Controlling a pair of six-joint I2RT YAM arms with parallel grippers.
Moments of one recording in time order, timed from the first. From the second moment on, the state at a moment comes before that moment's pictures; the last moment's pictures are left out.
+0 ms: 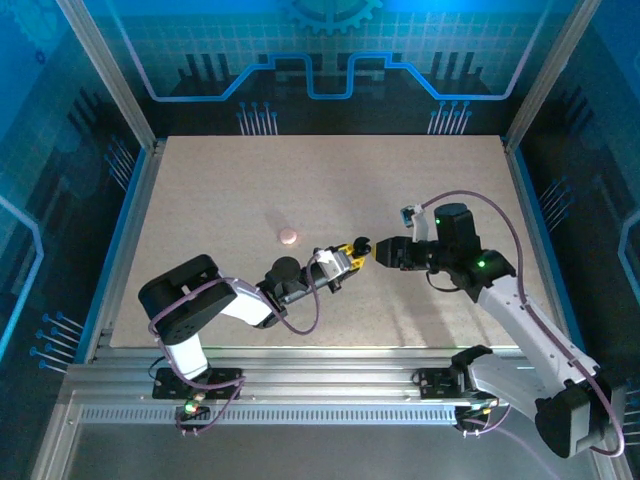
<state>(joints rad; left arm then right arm) -0.84 1.76 0.52 1.28 0.15 0.25 0.35 1.00 0.81 -0.49 -0.60 0.49</state>
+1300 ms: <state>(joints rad) -0.84 1.76 0.53 1.28 0.15 0.25 0.40 1.10 0.81 -0.34 -0.58 0.57</state>
